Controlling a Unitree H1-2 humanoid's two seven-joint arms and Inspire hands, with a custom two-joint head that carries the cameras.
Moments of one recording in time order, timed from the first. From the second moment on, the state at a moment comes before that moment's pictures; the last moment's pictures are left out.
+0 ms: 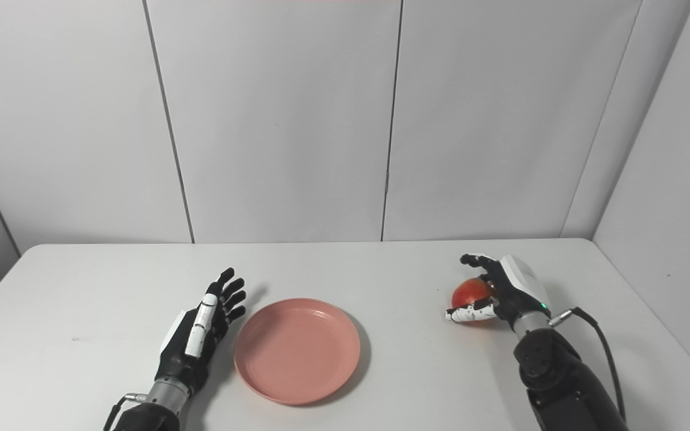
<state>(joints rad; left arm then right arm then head) -0.34 0.00 0.00 0.38 -0.10 -0.09 -0.16 -0.50 -0.40 0.10 0.40 -0.48 0.20 0.03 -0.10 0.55</state>
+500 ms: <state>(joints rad) -0.34 0.00 0.00 0.38 -0.09 -0.09 -0.16 -0.50 -0.38 0.10 0.40 -0.53 0.23 -0.05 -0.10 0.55</state>
